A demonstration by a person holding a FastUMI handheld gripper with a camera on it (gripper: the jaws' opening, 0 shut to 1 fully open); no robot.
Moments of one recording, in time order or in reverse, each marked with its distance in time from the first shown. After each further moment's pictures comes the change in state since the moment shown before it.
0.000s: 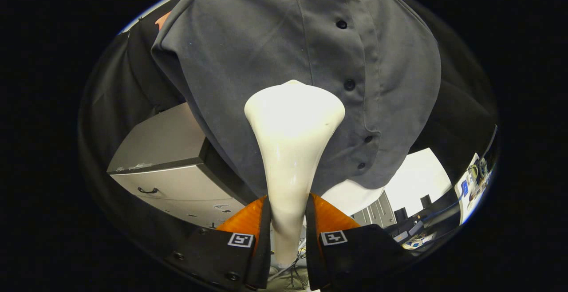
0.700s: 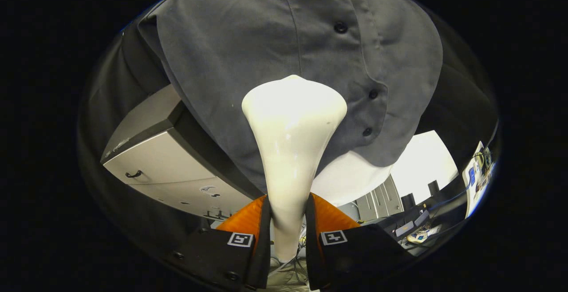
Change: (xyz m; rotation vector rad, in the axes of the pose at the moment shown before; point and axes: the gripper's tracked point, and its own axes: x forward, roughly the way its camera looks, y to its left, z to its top) arm 0.035 -0.018 -0.063 0.027 0.108 0.010
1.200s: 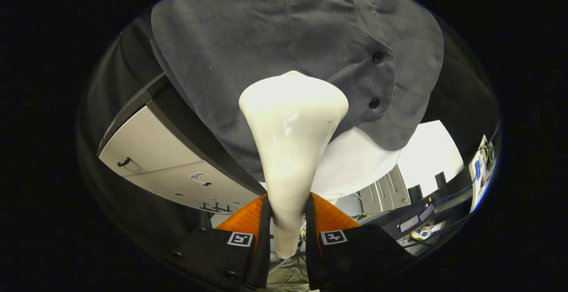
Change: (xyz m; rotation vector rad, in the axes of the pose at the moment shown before) arm 0.022 -0.012 -0.034 0.019 0.056 0.015
